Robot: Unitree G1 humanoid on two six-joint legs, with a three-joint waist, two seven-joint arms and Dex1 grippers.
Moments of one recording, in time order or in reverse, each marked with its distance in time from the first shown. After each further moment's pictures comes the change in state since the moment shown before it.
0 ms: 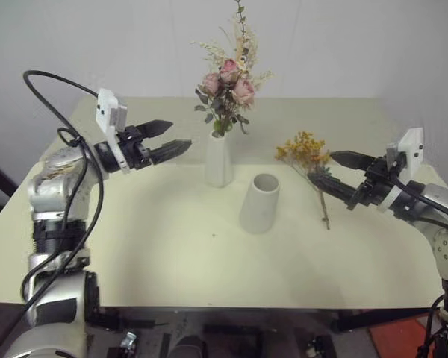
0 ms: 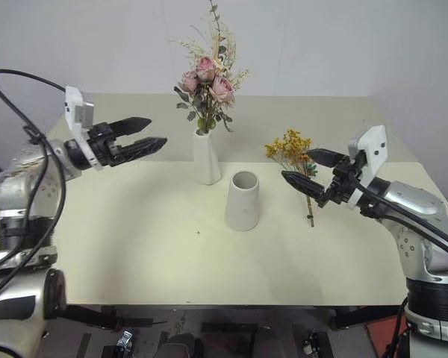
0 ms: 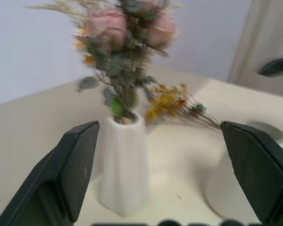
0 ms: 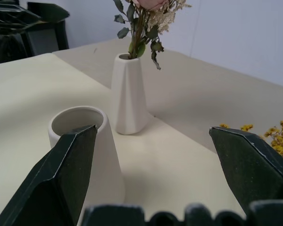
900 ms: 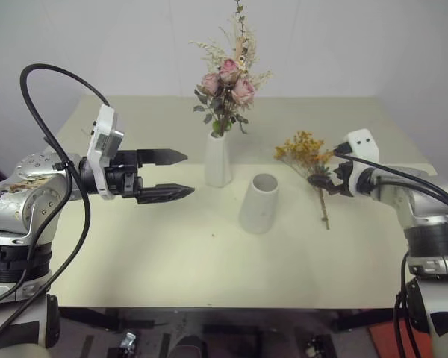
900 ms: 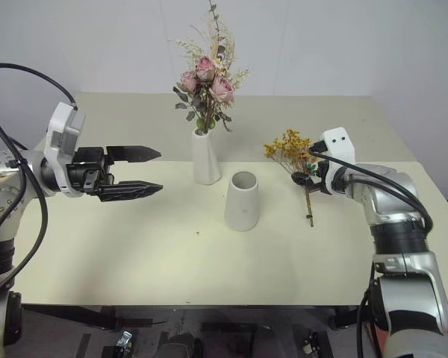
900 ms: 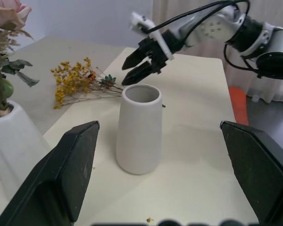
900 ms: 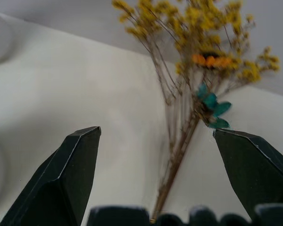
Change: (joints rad) left arm 0.117 0.167 -0.037 -0.279 -0.219 0.126 -0.131; right arm -0.430 0.076 0.280 0.499 -0.341 0.402 -0.306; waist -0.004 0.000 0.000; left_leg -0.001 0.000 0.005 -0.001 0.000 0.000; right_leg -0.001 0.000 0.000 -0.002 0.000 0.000
